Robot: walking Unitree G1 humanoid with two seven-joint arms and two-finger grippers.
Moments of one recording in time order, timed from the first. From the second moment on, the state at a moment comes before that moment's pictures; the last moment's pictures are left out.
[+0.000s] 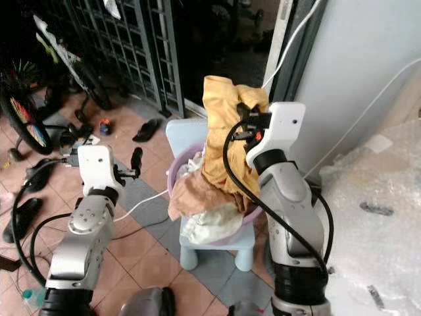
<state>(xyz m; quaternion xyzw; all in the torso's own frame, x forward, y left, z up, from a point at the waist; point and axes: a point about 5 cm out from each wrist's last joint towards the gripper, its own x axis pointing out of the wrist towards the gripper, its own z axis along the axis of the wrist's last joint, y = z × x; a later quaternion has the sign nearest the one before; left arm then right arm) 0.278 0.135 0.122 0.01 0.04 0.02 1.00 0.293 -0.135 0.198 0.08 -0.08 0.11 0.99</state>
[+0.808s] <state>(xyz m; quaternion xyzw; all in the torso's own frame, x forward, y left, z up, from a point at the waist) 0.274 0.135 0.118 0.02 0.04 0.00 1.00 0.296 -0.130 0.184 0.04 -0.05 0.11 0.99</state>
